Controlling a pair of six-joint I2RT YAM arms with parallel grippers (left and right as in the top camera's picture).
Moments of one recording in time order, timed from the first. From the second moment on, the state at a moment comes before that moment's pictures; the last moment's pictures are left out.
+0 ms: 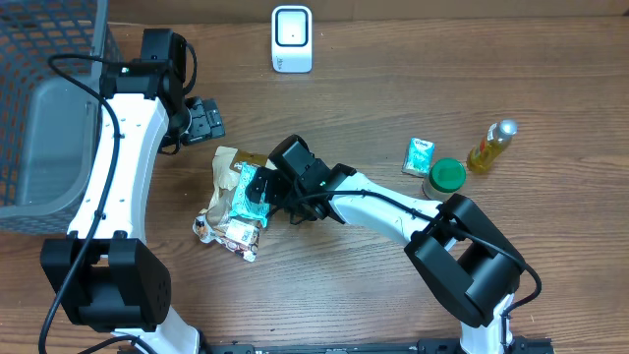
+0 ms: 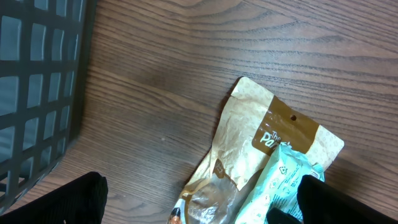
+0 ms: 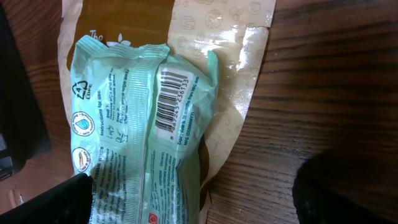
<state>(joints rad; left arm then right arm) -0.03 1.81 1.68 -1.22 -0.13 -0.36 0.80 2.01 1.27 -0.27 -0.23 1.05</state>
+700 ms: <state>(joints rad) -0.03 1.81 1.68 -1.22 -0.13 -0.36 0.80 2.01 1.27 -0.27 -0.30 1.06</state>
